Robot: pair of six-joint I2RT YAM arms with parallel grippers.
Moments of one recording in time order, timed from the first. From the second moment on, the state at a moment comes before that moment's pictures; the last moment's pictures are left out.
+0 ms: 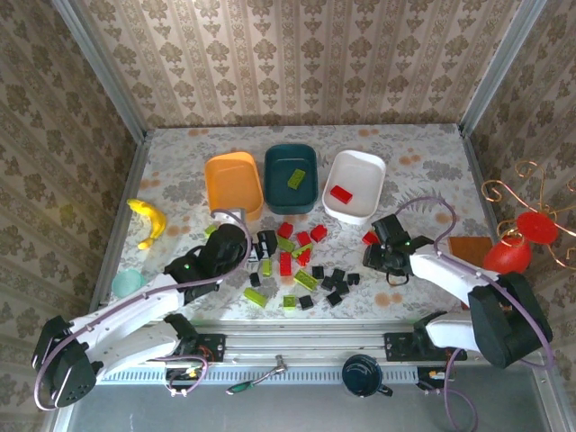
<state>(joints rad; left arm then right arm) -0.86 0.92 0.56 -0.26 -0.28 -0.70 0.37 1.28 0.55 -0.48 0.07 0.67</state>
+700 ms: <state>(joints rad) -0.86 0.53 0.54 -0.58 -0.45 -0.74 0.73 1.80 1.47 -0.40 -0.11 0.47</state>
